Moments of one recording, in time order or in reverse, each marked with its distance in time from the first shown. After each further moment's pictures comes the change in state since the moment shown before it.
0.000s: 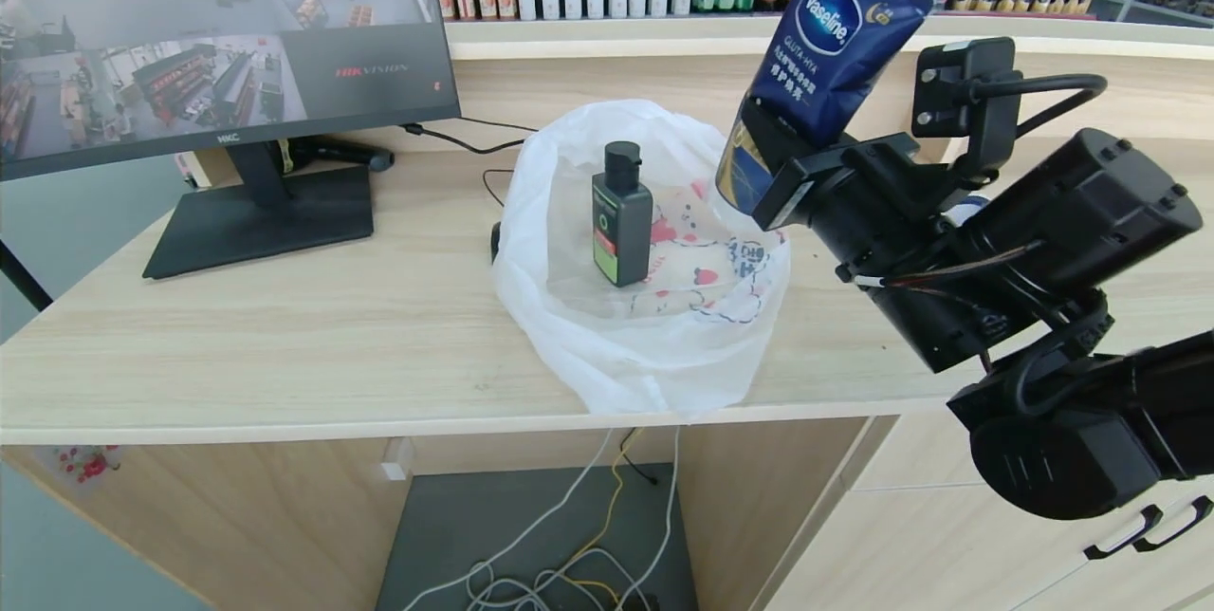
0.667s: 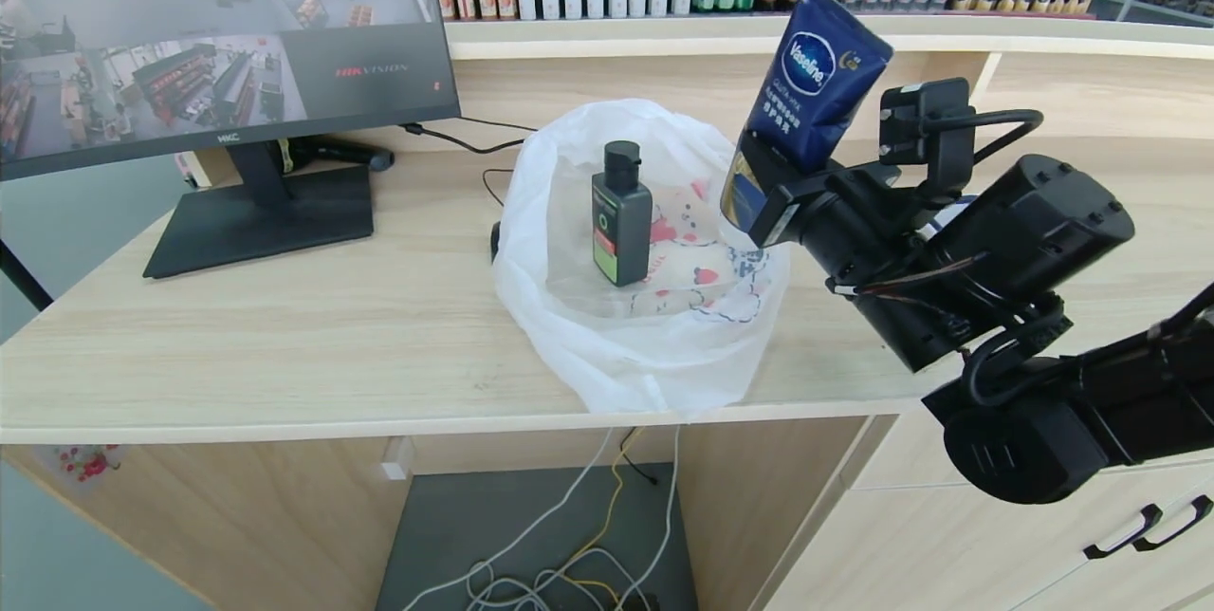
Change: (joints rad) left arm 0.001 0.000 0.000 0.000 0.000 0.000; right arm -0.056 0.064 -0.007 0.000 0.001 -0.002
